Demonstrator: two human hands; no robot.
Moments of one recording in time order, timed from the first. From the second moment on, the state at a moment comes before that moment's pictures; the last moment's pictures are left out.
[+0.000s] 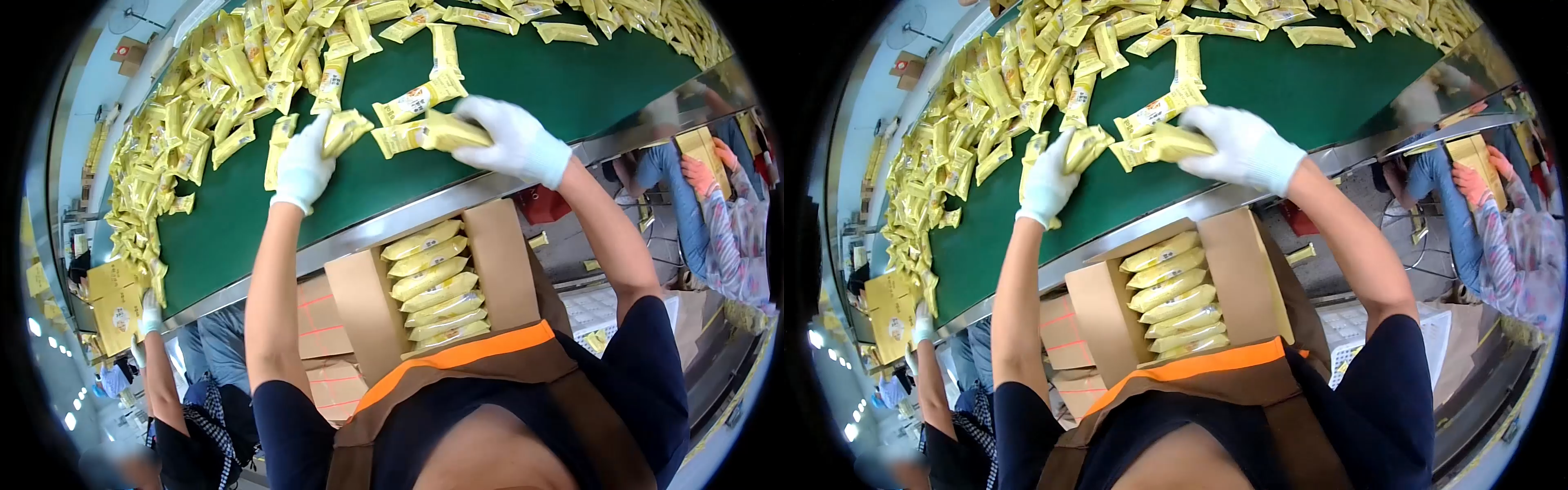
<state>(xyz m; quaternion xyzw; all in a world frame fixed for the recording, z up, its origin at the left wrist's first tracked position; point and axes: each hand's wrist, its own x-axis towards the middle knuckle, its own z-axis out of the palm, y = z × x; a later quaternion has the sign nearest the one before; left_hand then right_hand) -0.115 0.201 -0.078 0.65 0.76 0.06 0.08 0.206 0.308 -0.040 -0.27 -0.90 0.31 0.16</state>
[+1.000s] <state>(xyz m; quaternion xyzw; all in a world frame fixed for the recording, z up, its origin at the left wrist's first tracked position) -0.080 0.136 -0.074 0.65 0.73 0.18 -0.06 0.179 0.298 -0.062 -0.38 -0.77 0.49 0.16</state>
